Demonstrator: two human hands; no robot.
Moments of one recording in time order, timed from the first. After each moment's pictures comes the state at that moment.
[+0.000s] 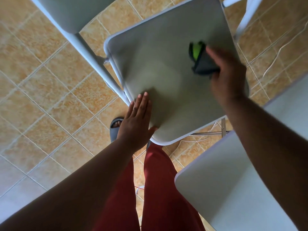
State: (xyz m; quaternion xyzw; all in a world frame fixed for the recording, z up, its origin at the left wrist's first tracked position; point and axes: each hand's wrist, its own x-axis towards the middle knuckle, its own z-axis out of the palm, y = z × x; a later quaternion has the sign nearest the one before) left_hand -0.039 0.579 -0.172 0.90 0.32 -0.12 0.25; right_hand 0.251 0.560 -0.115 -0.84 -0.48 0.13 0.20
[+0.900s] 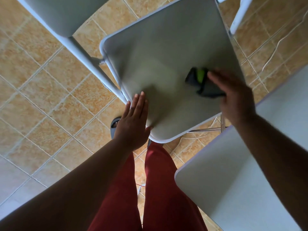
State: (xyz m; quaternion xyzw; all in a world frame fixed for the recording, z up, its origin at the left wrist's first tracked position) left_hand -0.043 0.582 -0.162 0.91 0.30 -0.15 0.24; right_hand 0.256 0.489 -0.095 -0.81 -0.55 0.17 0.10
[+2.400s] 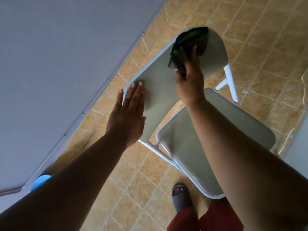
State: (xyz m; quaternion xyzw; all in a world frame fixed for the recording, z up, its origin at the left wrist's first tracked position) left_hand 0.001 0.815 0.116 0.97 0.20 -0.09 -0.15; right_hand 0.205 0.754 0.061 -0.79 -0.30 0.04 0.53
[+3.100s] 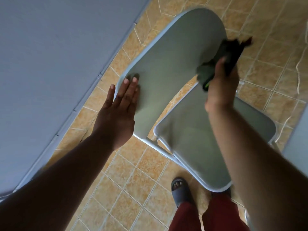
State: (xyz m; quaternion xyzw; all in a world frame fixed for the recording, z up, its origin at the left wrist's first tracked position) left_hand -0.023 0.835 0.107 0.98 0.13 -0.03 -0.13; right_hand 0.213 0.706 0.036 -0.66 0.03 0.11 0.74
